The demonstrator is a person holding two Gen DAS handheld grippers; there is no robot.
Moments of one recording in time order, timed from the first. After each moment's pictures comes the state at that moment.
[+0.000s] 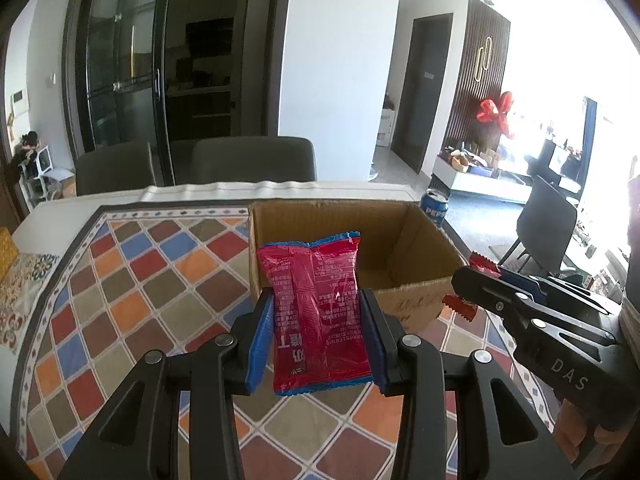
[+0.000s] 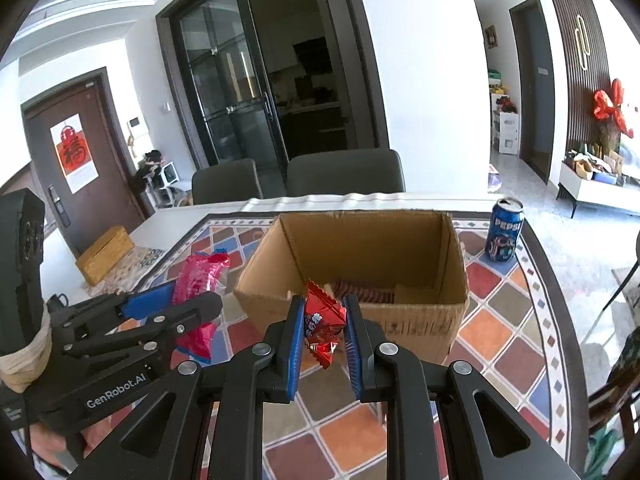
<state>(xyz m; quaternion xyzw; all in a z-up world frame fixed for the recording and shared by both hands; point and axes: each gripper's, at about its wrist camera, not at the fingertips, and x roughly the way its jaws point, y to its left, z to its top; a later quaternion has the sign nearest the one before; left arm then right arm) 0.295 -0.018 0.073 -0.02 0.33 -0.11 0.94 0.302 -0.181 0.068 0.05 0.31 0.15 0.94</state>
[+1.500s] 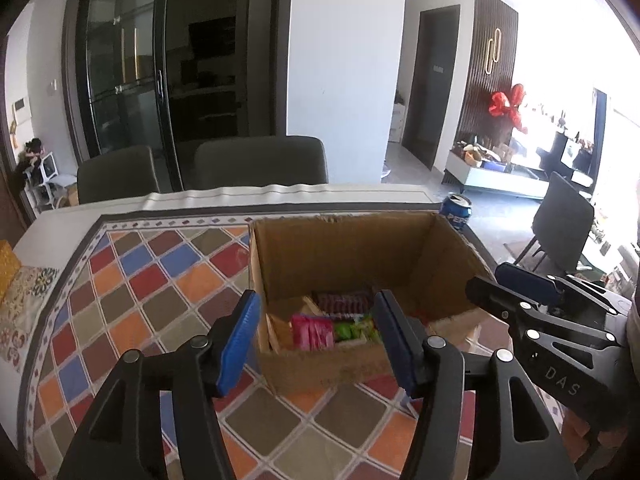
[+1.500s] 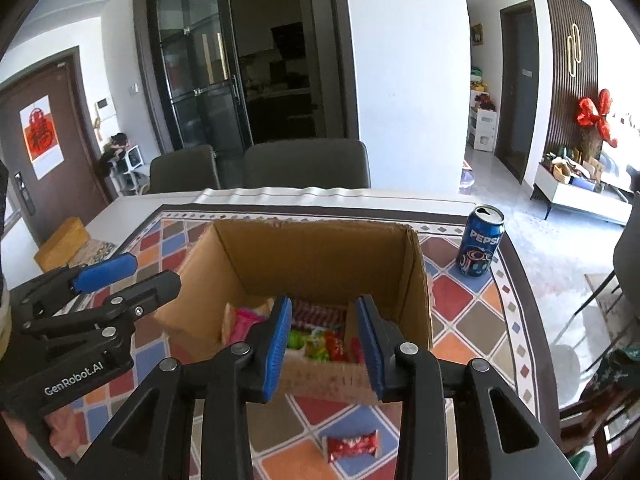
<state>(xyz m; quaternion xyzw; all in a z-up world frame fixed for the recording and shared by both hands) 0.334 -0.029 0.066 0.00 0.34 -0.09 0.94 0.358 -0.190 0.059 0.02 0.34 0.09 0.94</state>
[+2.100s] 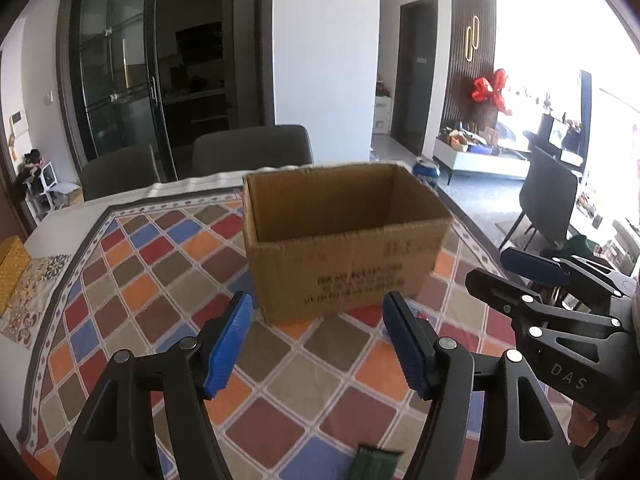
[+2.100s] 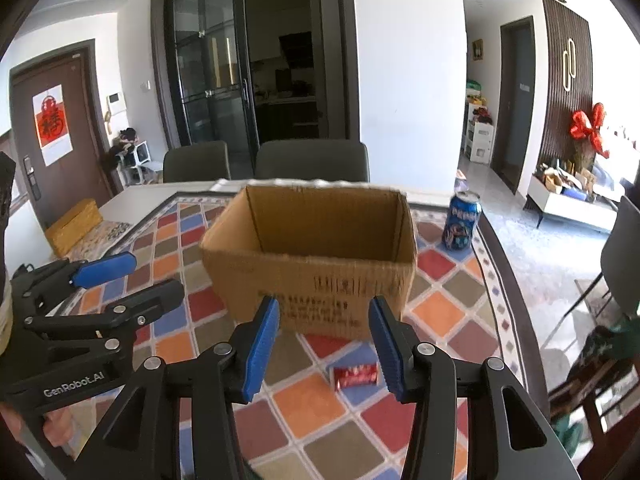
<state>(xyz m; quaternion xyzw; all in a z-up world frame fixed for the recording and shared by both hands) 0.236 -0.035 0.050 0.03 0.34 -0.11 0.93 0.259 -0.190 0.055 0.00 0.32 0.09 0.94</state>
